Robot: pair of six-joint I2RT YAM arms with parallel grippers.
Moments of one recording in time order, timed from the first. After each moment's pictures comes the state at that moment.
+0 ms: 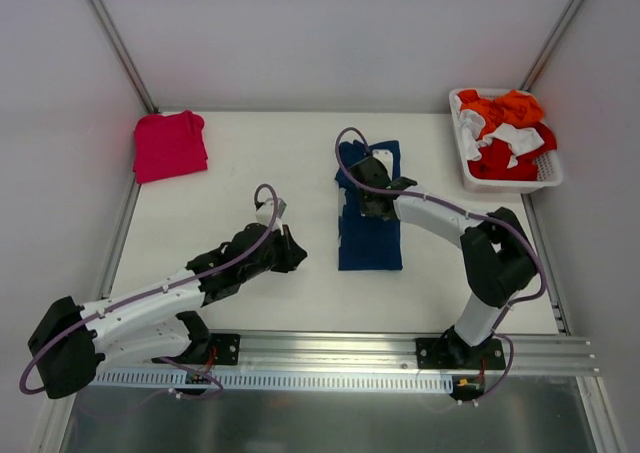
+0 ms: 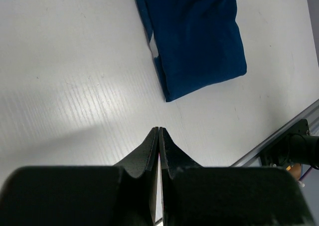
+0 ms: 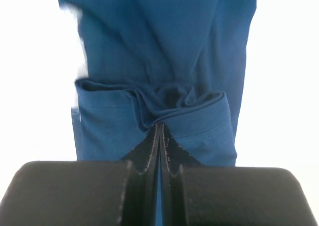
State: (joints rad) left arm -0.89 0.98 0.52 -0.08 -0.14 -0.73; right arm 0.66 1.73 1.16 -0.45 0.43 0.53
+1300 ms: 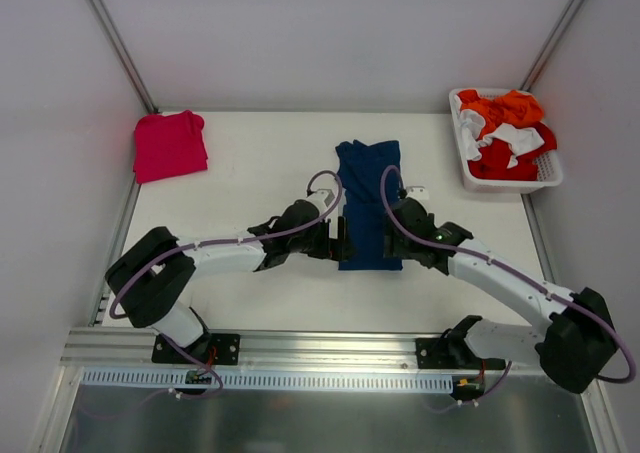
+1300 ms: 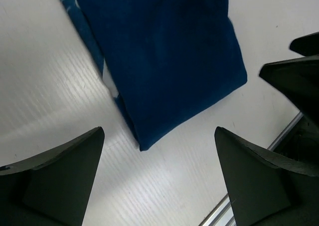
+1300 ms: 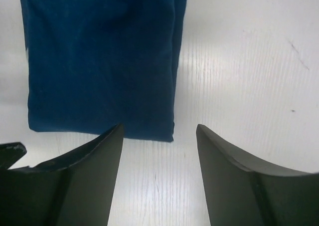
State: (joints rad) left arm -0.86 1.54 0.77 0.15 0.08 -0.65; right arm 0.72 1.22 0.82 -0.63 0.40 0.56
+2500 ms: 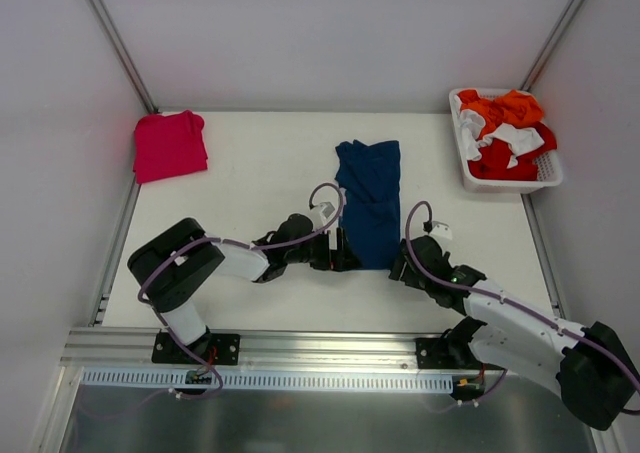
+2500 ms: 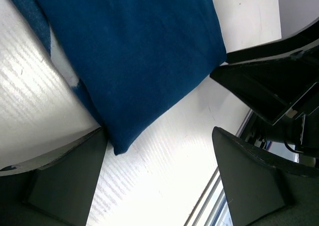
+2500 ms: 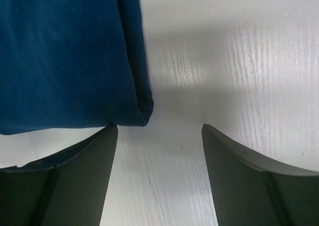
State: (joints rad) left arm -0.85 1.70 0.59 0.60 0.30 -0.80; right arm 0.72 0.92 0.37 -0.40 0.38 0.84
